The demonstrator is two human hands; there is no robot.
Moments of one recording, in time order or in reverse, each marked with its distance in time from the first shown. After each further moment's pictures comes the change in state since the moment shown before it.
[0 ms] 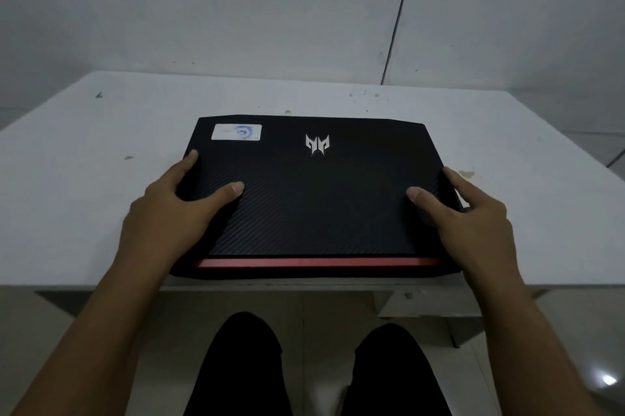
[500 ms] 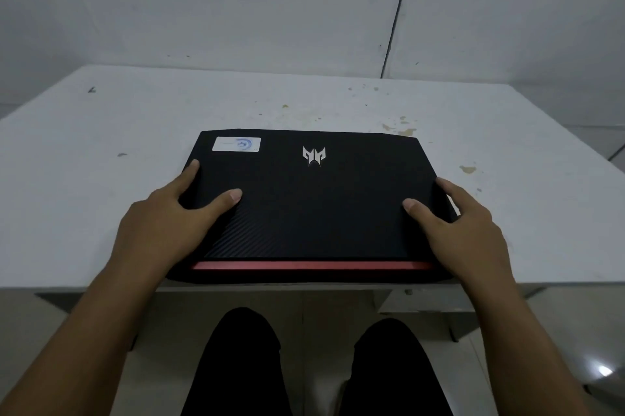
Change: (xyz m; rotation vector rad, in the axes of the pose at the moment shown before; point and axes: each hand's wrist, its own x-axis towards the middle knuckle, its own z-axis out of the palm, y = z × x) left_hand 0.006 -0.011 0.006 0.223 -0.083 -0.041; right_hand 0.000 0.018 0.008 -0.235 -0.039 -0.018
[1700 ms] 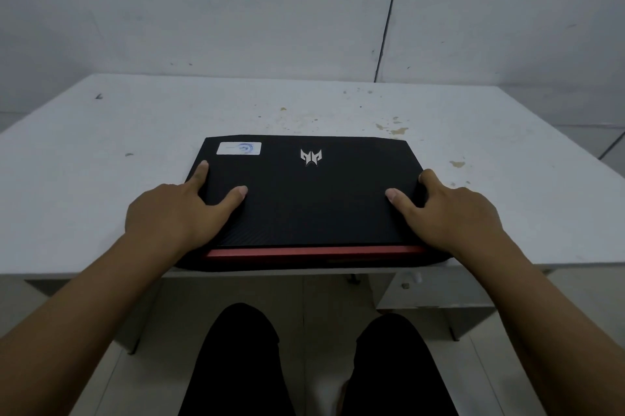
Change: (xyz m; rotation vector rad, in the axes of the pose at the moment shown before) left_hand 0.006 0.007 0.006 0.586 -0.009 0.078; right_hand 0.014 -0.015 -0.011 -0.720 -0.122 -0.212
